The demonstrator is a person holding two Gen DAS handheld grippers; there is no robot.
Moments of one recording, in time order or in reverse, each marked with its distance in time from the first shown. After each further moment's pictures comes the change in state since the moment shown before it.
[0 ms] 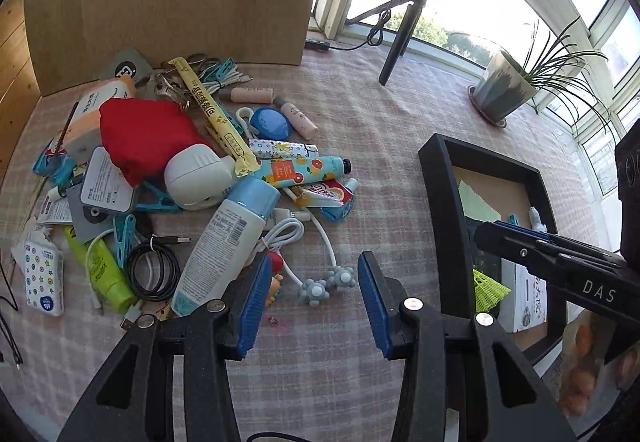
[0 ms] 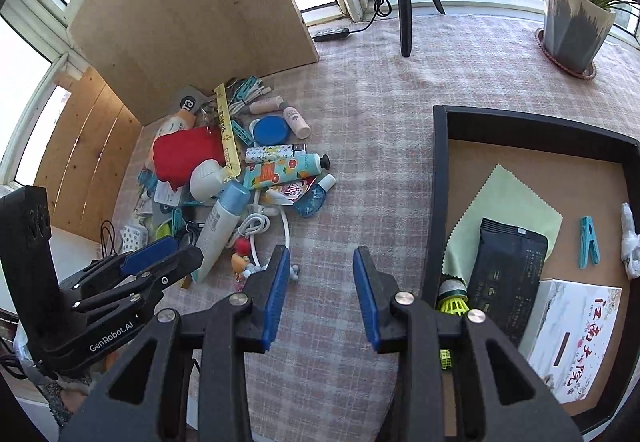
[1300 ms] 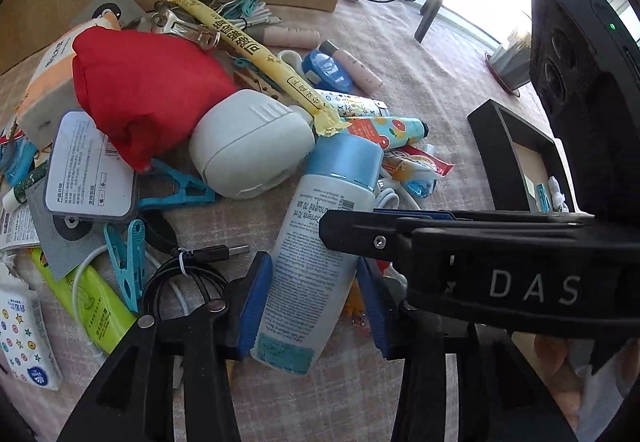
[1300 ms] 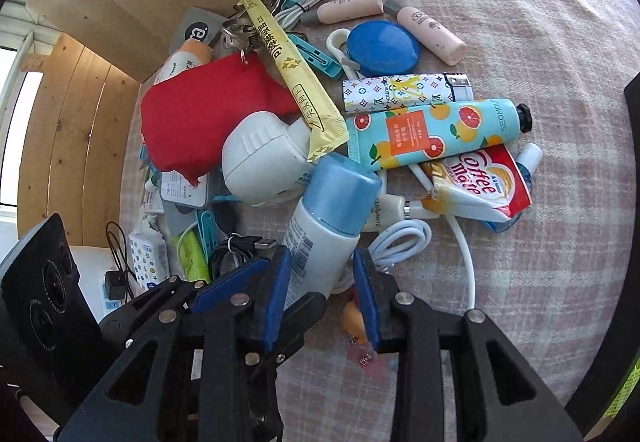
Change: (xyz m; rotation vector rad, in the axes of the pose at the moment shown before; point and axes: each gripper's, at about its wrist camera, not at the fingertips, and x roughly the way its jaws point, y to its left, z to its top) left arm 0.075 0.085 0.008 0.053 0.135 -0.128; right arm 0.160 0.096 0.024 0.088 0.261 0.096
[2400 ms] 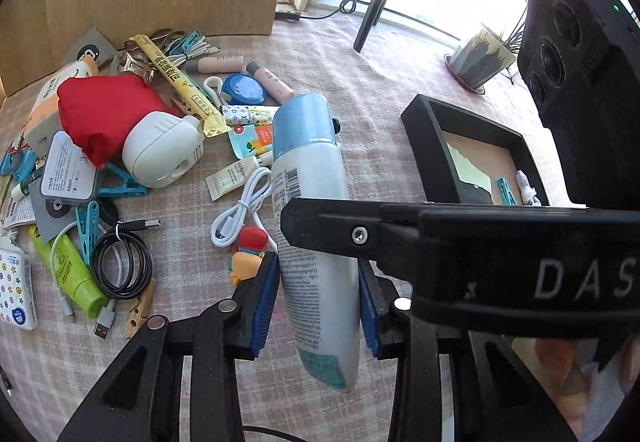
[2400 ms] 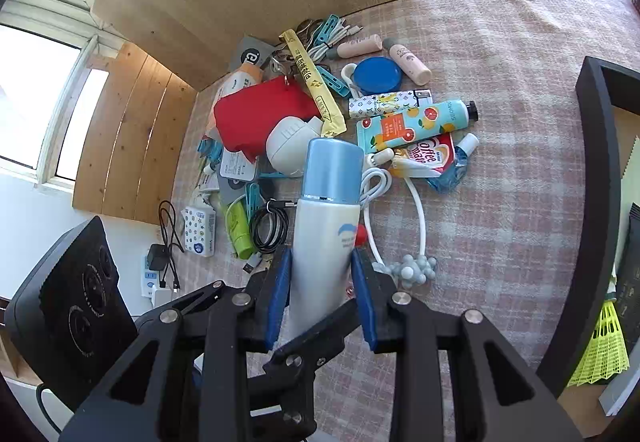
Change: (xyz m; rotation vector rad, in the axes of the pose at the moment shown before) left arm -0.034 -0.105 -0.022 0.029 -0.079 0.025; right arm -0.093 -0.042 -0.045 -0.072 -0.086 0.155
